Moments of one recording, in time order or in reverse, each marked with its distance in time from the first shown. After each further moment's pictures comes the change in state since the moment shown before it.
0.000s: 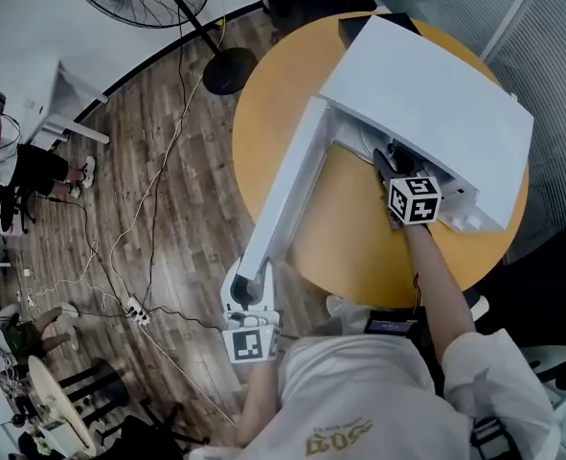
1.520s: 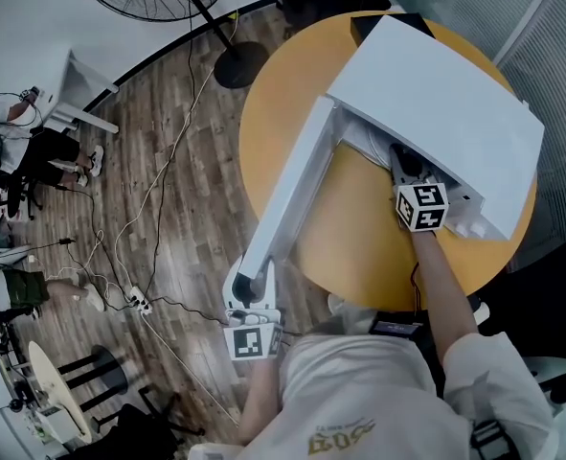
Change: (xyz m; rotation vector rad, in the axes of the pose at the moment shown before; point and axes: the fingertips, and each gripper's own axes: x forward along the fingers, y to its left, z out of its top) left arm 0.001 -0.004 -0.002 -0.022 -0.002 0.044; right arm -0.004 -0.005 0.014 -0.110 -0.102 0.017
